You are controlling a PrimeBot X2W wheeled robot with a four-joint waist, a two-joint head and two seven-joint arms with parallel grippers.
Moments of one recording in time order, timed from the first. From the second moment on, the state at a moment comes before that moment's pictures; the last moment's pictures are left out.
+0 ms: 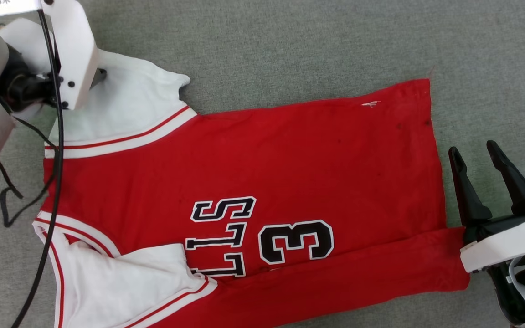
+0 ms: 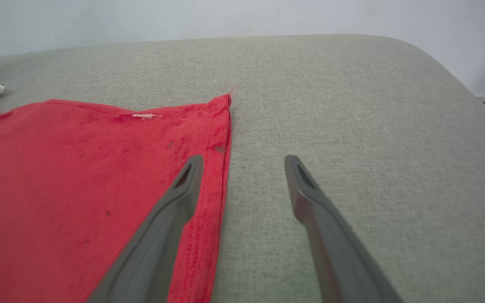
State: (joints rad) left arm -1.31 0.68 -1.01 0.62 -0.93 -0.09 0.85; right arm -0.15 -0.24 0.01 -0.05 0.34 0.13 -0.04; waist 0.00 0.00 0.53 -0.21
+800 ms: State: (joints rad) left arm -1.26 0.60 -1.06 0.58 -0.93 -0.13 0.61; right arm -0.40 -0.53 0.09 -0.08 0.43 0.13 0.30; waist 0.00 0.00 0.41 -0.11
